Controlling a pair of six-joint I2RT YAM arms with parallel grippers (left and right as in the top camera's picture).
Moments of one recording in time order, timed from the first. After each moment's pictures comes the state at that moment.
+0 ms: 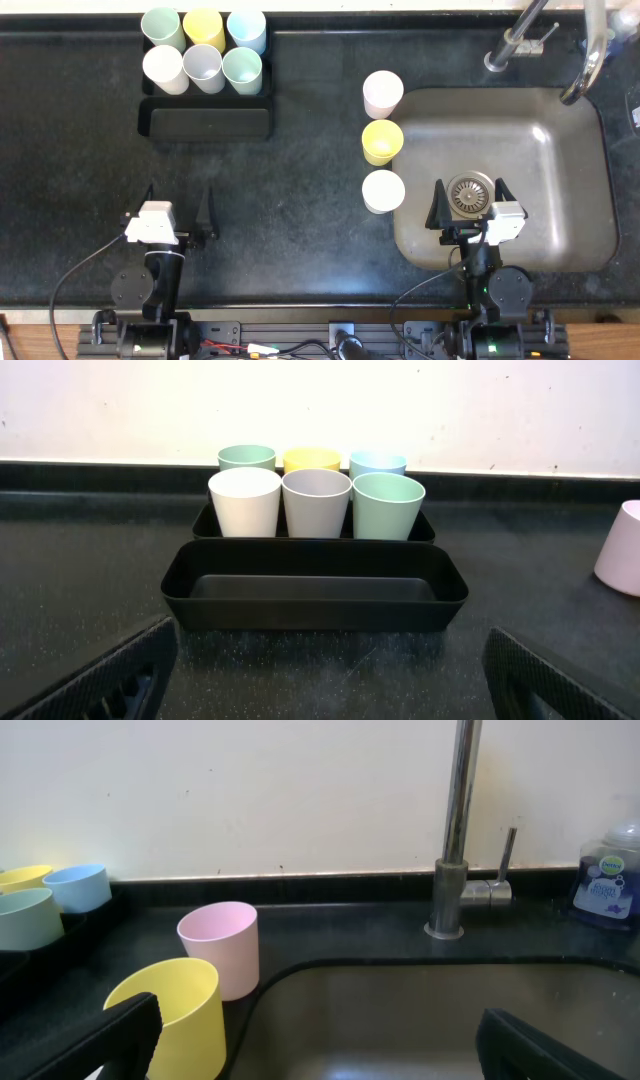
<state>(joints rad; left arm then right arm) 0.01 0.01 0.01 -0.07 0.07 -0.05 0.04 0.01 0.02 -0.01 -0.03 0.10</state>
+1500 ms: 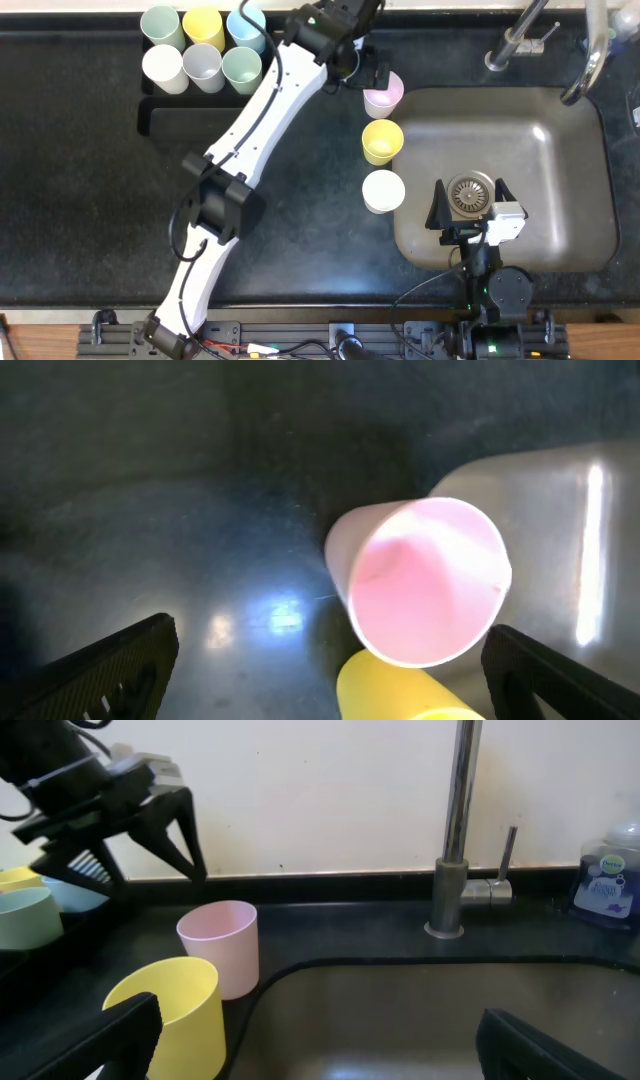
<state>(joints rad) -0.57 2.44 2.57 -1.27 0.09 -0.50 0.04 0.01 0.02 -0.02 -0.03 0.10</state>
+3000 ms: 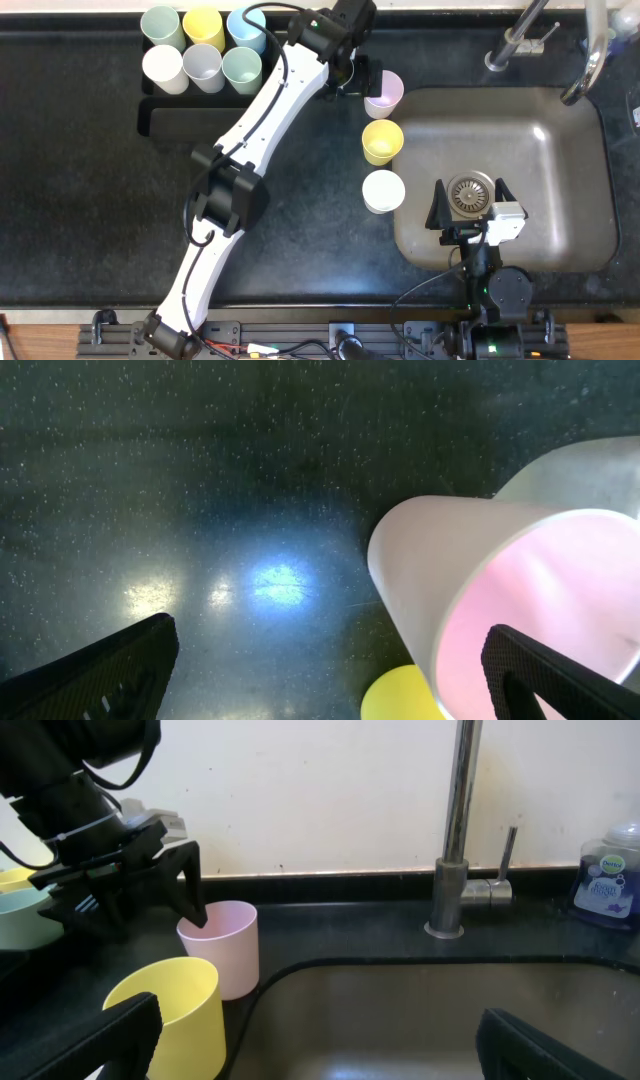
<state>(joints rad) -0.56 2.52 2.55 -1.29 0.11 -0.55 0.04 0.01 0.02 -0.02 -0.03 0.10</state>
